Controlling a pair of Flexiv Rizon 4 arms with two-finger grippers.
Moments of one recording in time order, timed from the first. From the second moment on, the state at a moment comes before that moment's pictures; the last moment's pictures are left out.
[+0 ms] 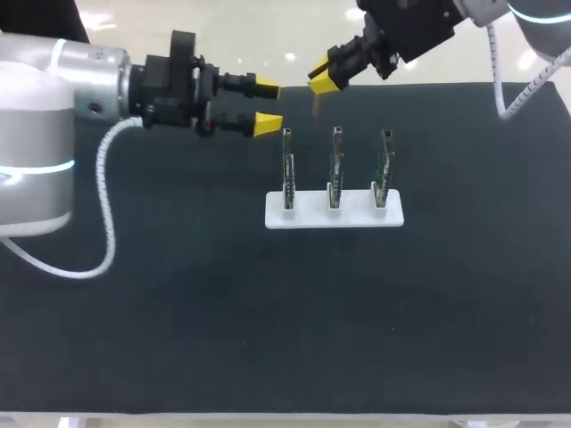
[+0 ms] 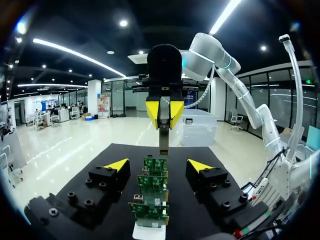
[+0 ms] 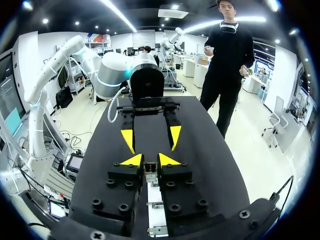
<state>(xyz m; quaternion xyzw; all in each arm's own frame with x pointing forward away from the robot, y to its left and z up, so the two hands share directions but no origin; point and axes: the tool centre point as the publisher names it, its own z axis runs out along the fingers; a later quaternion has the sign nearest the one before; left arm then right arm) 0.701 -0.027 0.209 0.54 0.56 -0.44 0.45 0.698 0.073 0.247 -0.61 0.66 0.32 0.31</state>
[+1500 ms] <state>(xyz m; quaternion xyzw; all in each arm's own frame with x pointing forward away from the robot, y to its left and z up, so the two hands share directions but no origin) 0.714 0.024 0.217 0.61 0.56 -0.42 0.38 0.714 0.044 0.229 -0.63 0.65 0.31 0.30</state>
